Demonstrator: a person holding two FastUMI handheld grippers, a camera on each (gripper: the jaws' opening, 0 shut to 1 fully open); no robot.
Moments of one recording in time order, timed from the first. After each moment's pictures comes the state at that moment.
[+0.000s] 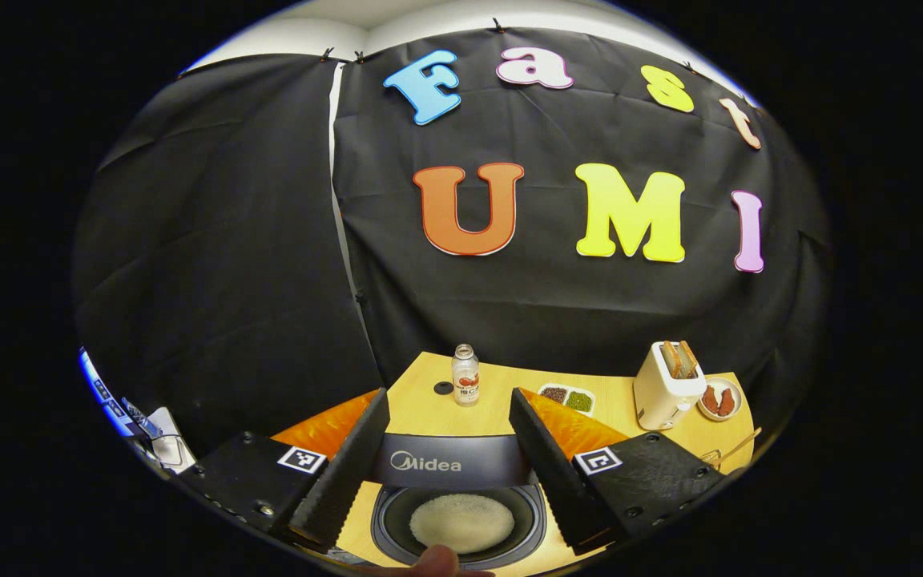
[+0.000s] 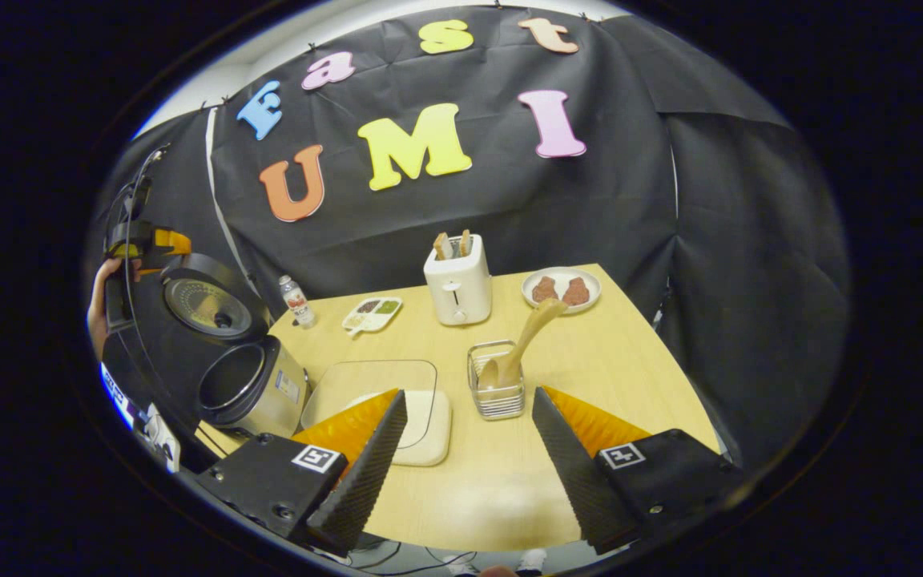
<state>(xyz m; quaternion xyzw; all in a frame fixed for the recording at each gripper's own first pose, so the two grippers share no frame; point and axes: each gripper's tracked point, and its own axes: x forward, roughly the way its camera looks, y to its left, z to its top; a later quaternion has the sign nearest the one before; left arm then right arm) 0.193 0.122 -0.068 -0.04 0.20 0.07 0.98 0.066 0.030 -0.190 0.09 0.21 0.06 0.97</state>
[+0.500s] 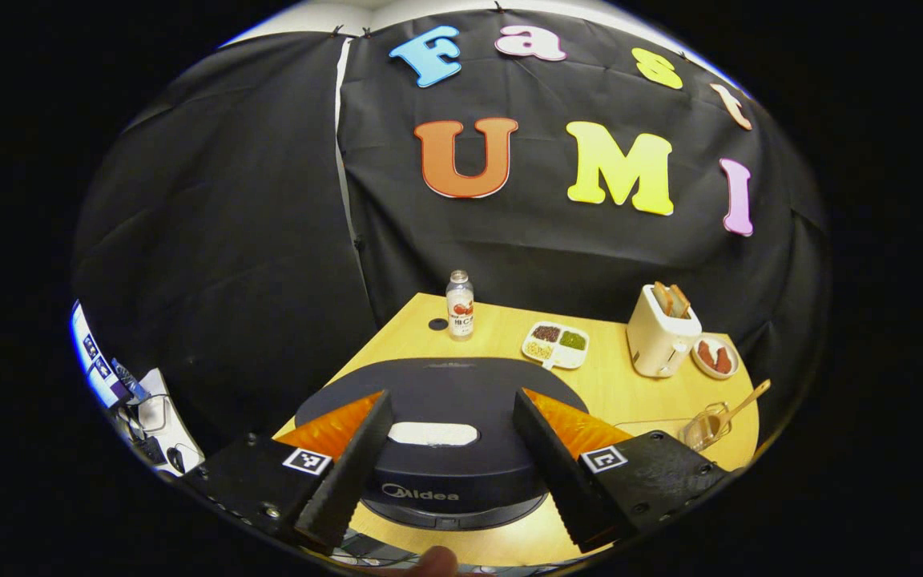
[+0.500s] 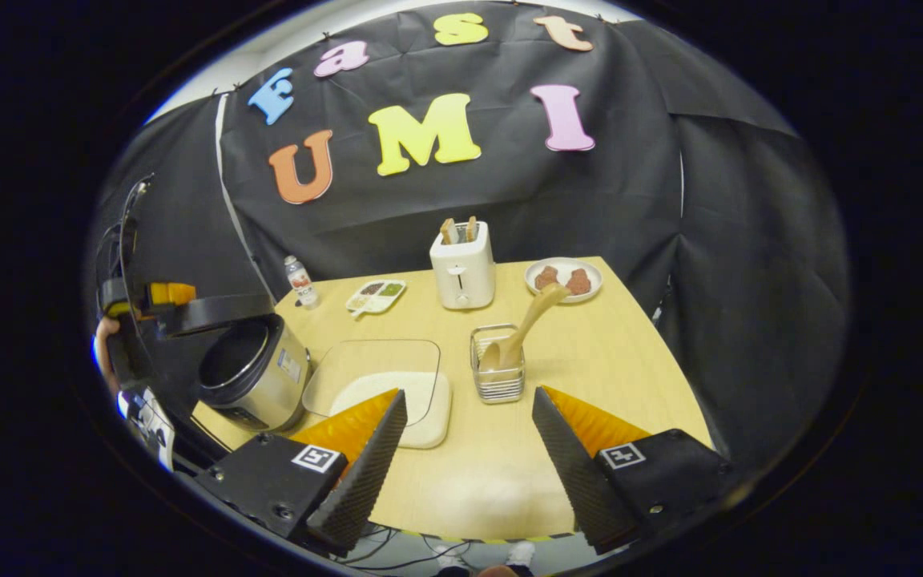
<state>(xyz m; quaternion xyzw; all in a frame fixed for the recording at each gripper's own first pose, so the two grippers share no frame) 0.112 0.089 -0.178 -0.05 0.26 0.06 0.96 0.048 0.033 -0.200 0.06 0.24 0.07 0.97</state>
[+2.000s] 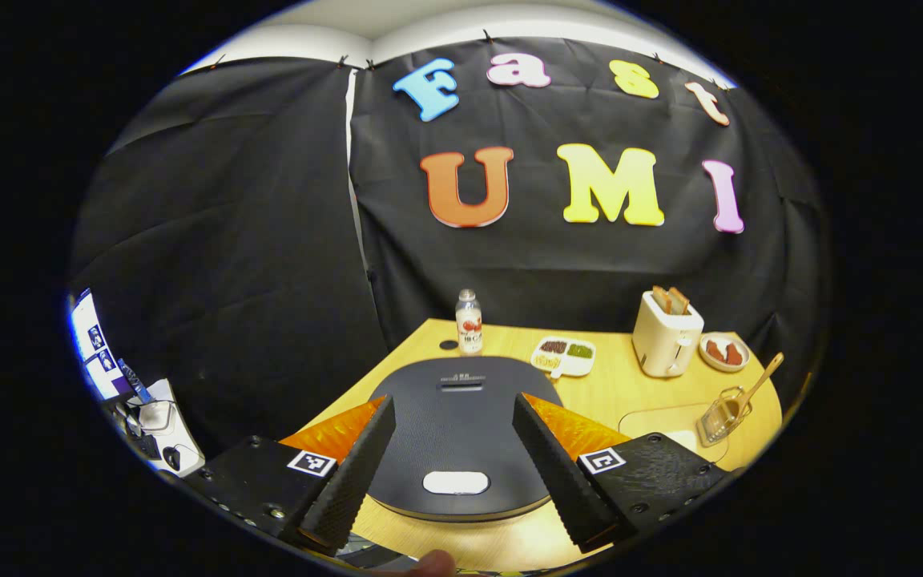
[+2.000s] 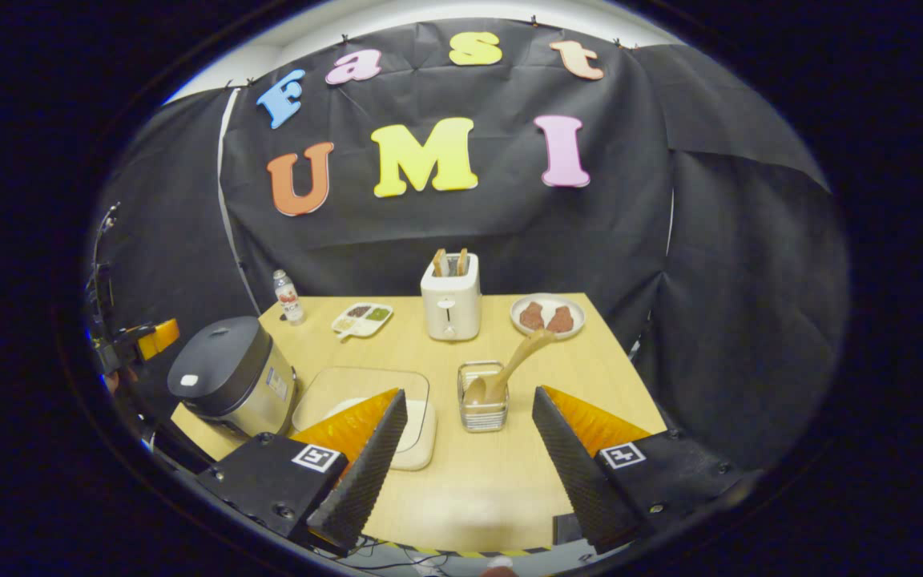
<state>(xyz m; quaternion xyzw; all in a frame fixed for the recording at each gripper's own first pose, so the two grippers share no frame) 0.080 0.090 -0.139 -0.02 0.13 0.08 0.99 0.061 0.033 -0.133 0.01 0.17 0.03 0.99</state>
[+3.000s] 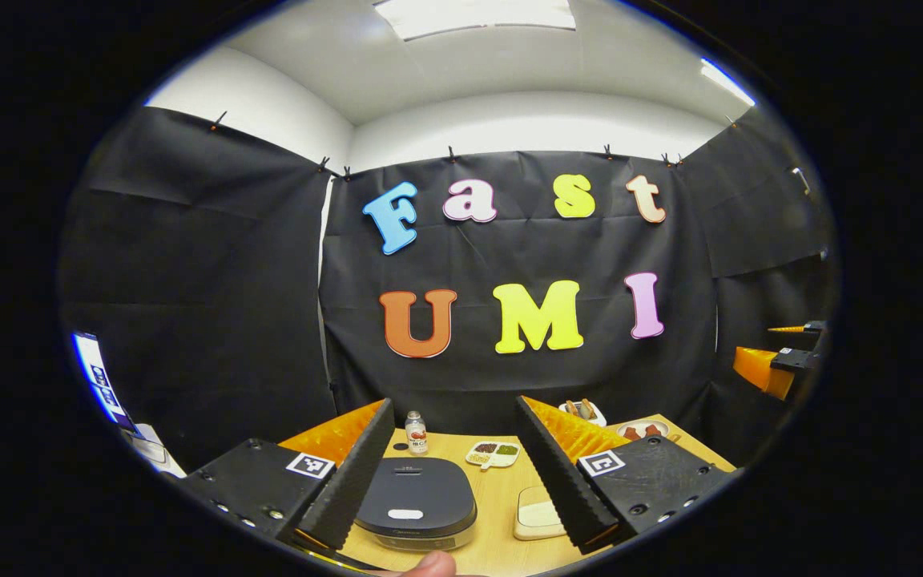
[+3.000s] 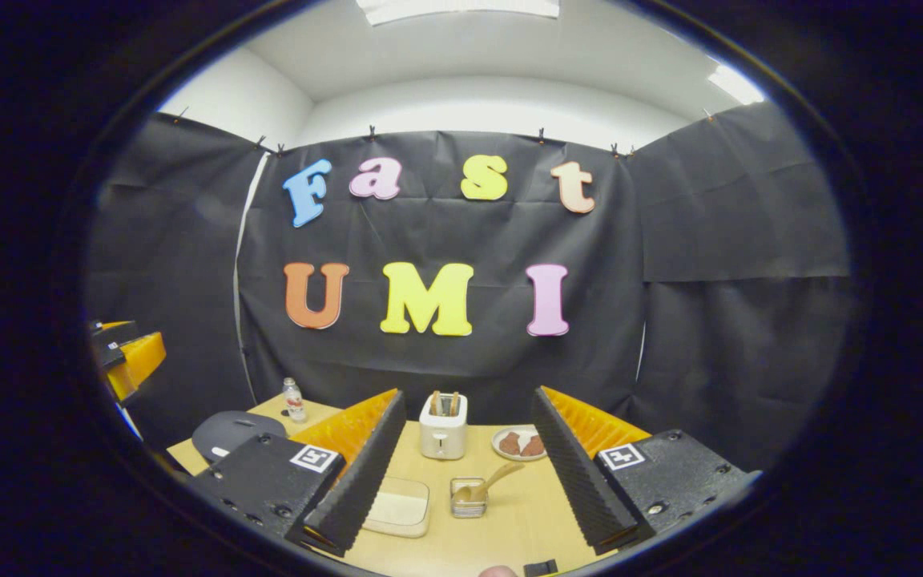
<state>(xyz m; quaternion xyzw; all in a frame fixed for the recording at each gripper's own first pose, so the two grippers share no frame) -0.022 0.027 0.024 -0.02 -0.05 0.00 1.00 -0.014 0.045 0.033 -0.01 -0.05 0.01 1.00</state>
